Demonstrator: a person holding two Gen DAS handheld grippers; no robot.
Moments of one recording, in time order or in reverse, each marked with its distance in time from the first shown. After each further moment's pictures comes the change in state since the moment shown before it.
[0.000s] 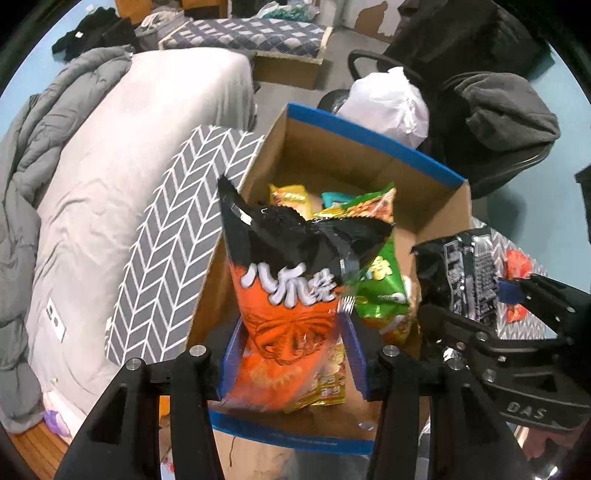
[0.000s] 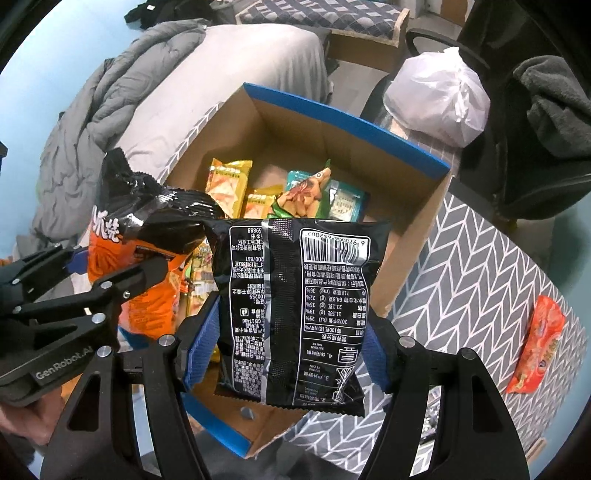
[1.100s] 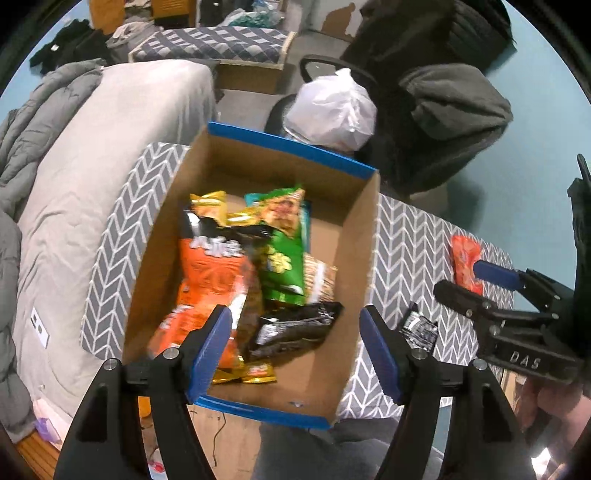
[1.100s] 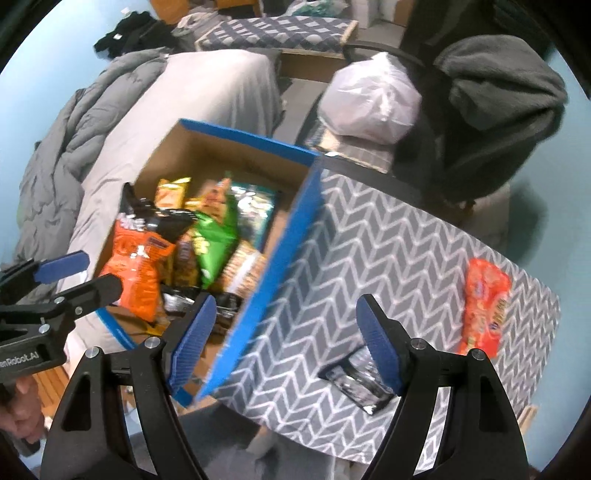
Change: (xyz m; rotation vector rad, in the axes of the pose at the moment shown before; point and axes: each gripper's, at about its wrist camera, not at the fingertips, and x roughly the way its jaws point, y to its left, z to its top) left arm -0.047 -0.072 -0.021 0.071 -0.007 -0.105; right arm -0.071 -0.063 -0.036 0.101 -0.086 -0.116
